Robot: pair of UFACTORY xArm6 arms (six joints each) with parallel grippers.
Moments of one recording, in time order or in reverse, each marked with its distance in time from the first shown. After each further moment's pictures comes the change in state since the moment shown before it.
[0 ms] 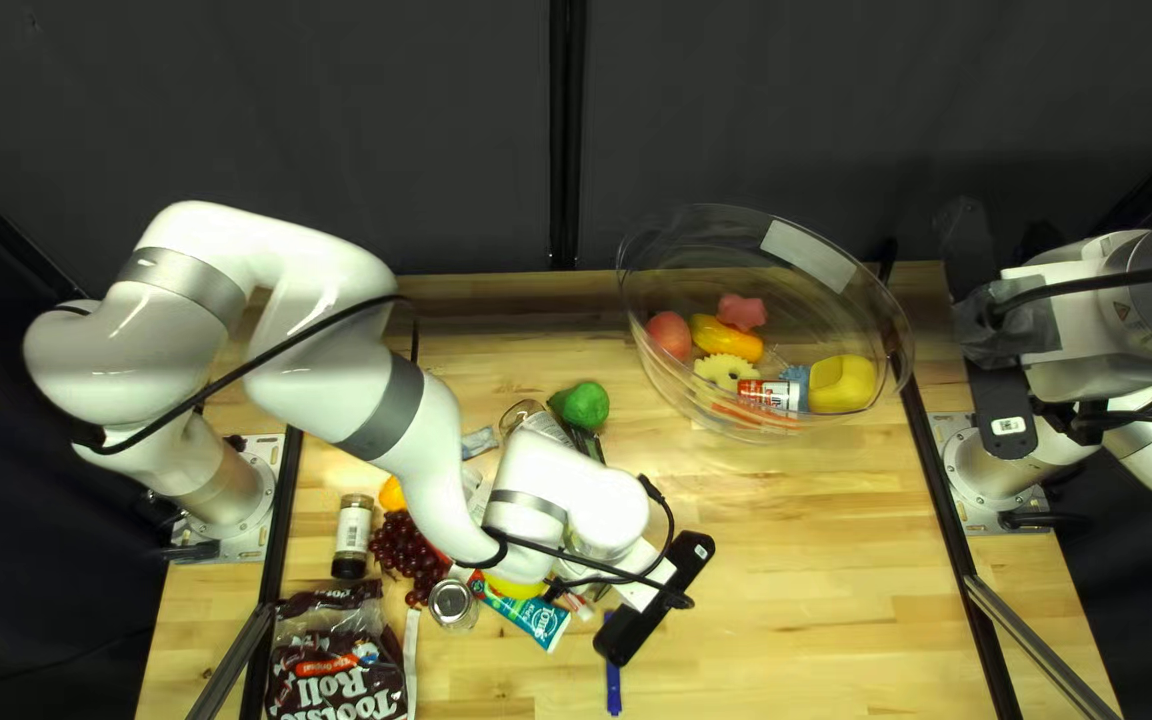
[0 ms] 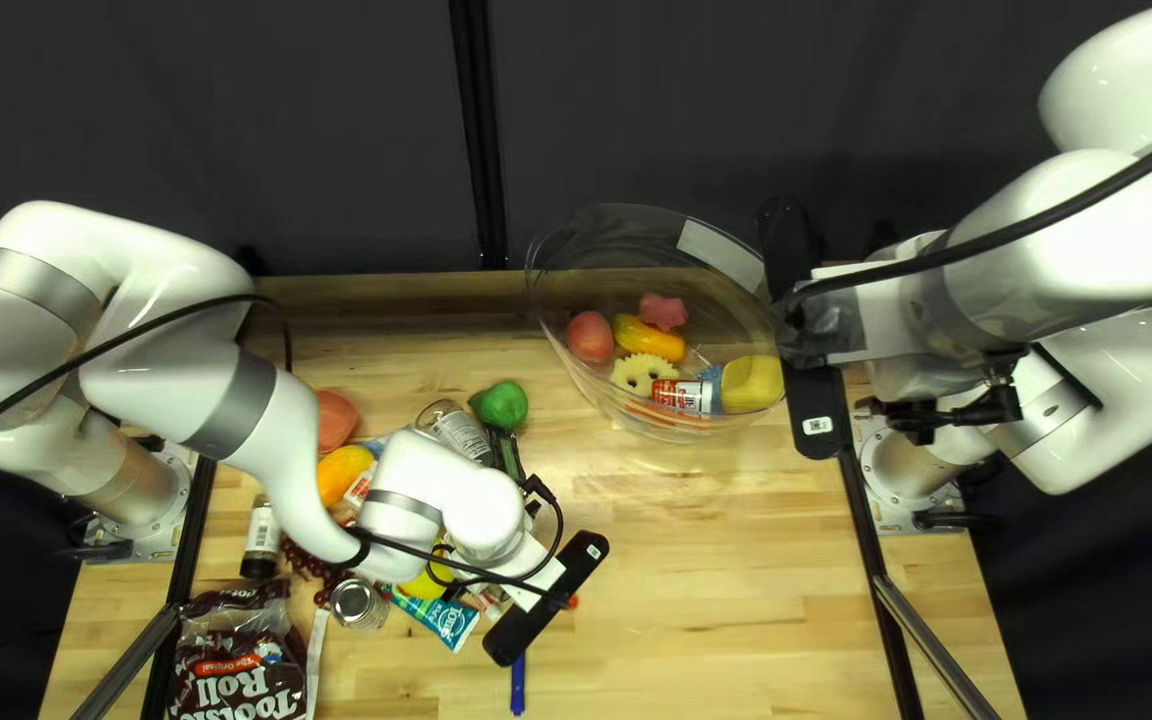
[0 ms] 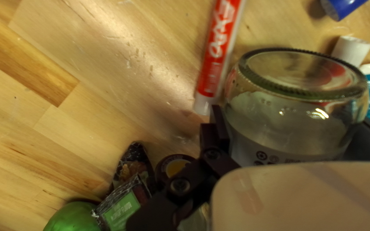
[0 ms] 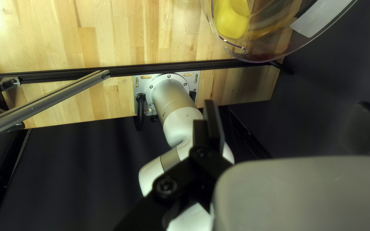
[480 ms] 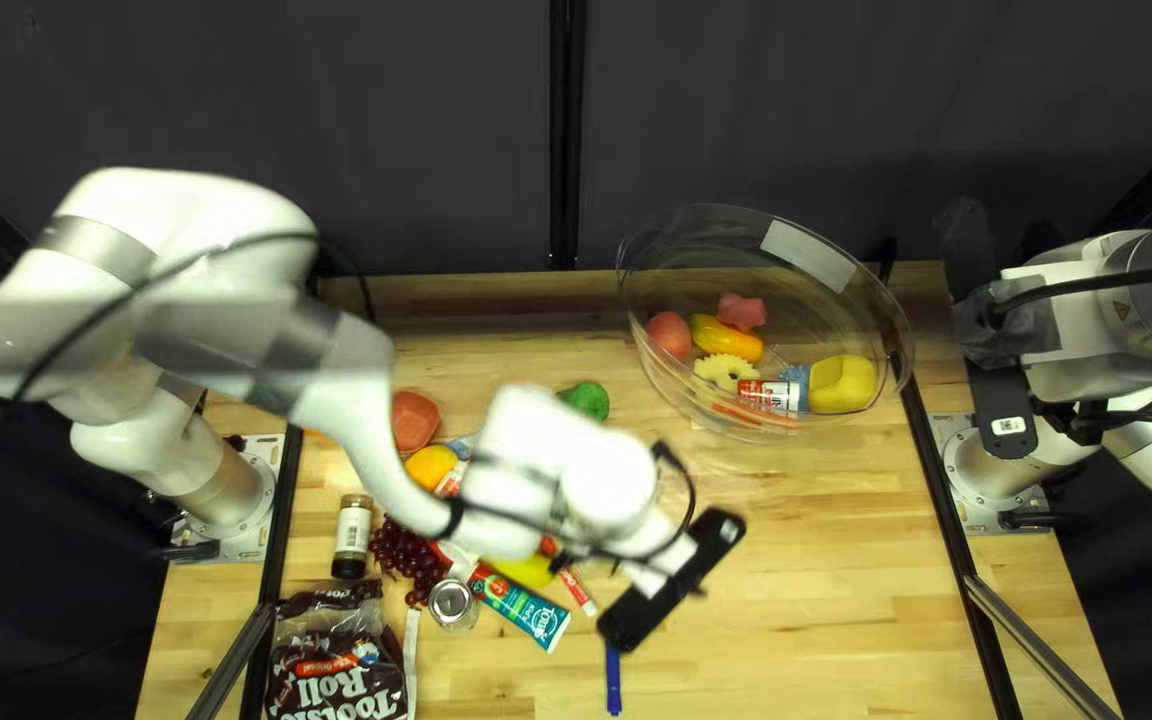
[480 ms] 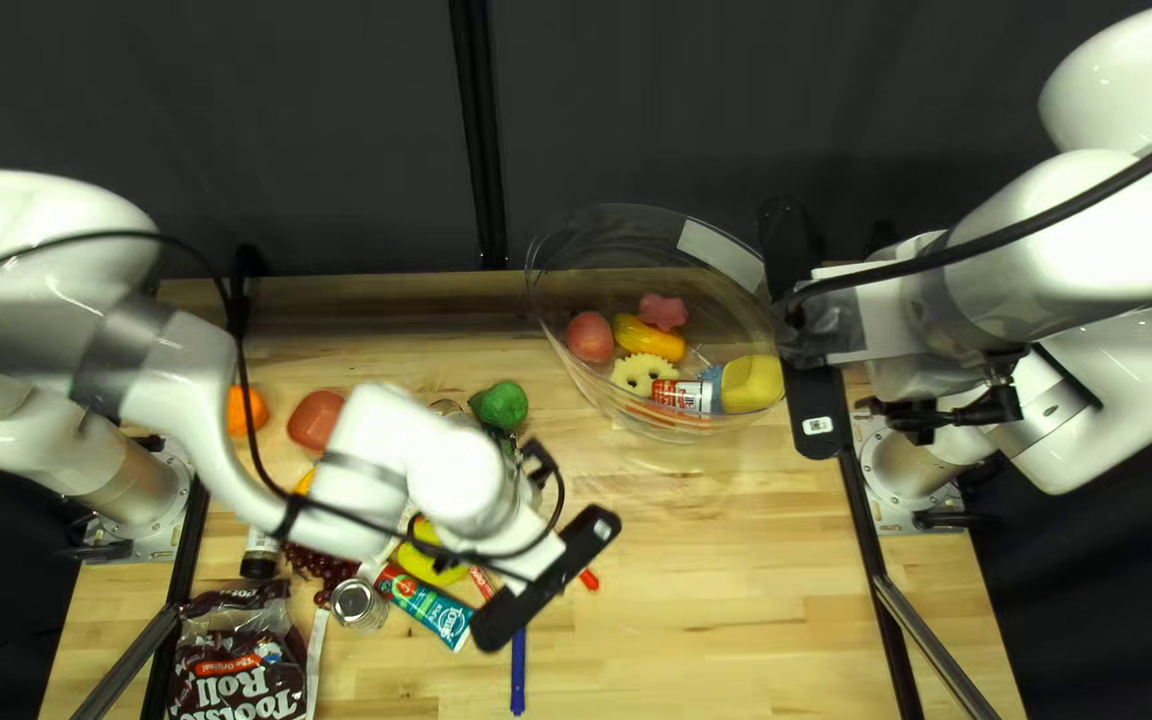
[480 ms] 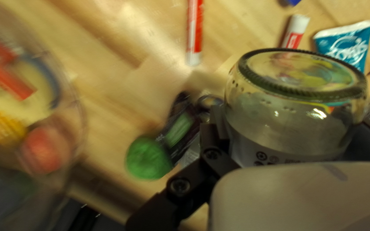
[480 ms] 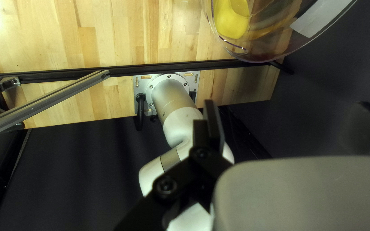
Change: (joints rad) left arm 0.139 -0.196 -0.204 0.121 0.251 0.166; right arm 0.000 0.000 0.000 0.000 0.000 0.000
